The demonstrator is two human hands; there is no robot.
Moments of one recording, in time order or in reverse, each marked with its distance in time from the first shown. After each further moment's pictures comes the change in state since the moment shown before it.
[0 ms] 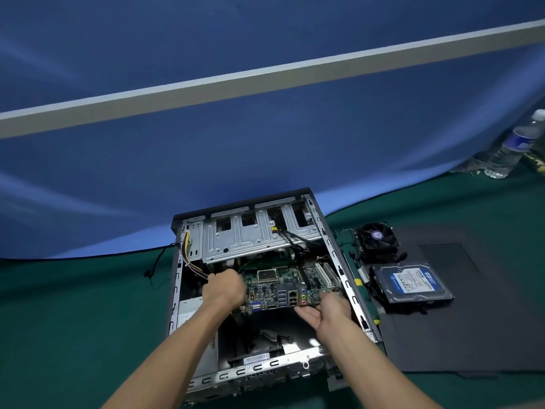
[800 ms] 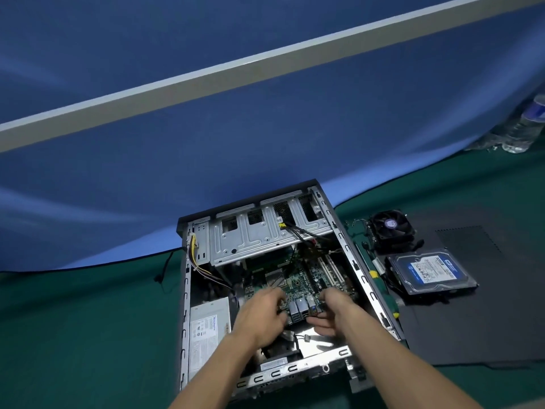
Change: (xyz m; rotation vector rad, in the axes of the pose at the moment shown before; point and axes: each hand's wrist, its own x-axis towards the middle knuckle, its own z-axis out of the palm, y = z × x) left_hand -0.026 0.002 0.040 -0.048 0.000 0.517; right_hand 0.047 0.004 0.009 -0.519 -0.107 0.107
